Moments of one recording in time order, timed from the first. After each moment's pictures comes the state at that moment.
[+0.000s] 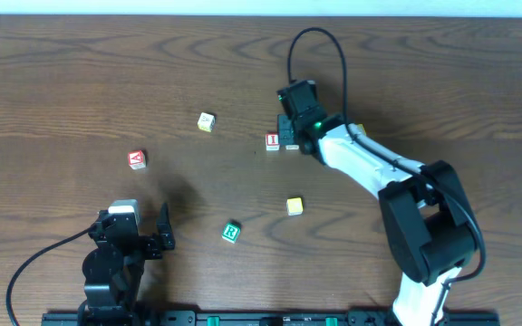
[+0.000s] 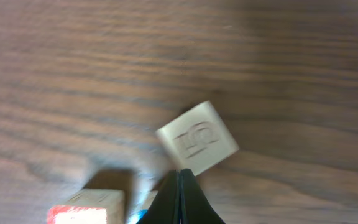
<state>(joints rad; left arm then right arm) -0.01 0.01 0.15 -0.54 0.02 -0.09 0.48 1.97 1.27 -0.32 0.18 0.42</state>
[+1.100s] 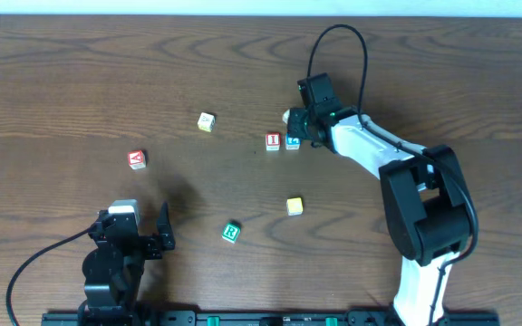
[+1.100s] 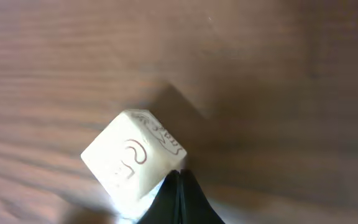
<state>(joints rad) -0.01 0.01 0.15 -0.54 0.02 -0.09 0.39 2.06 1.30 -0.22 0.00 0.47</state>
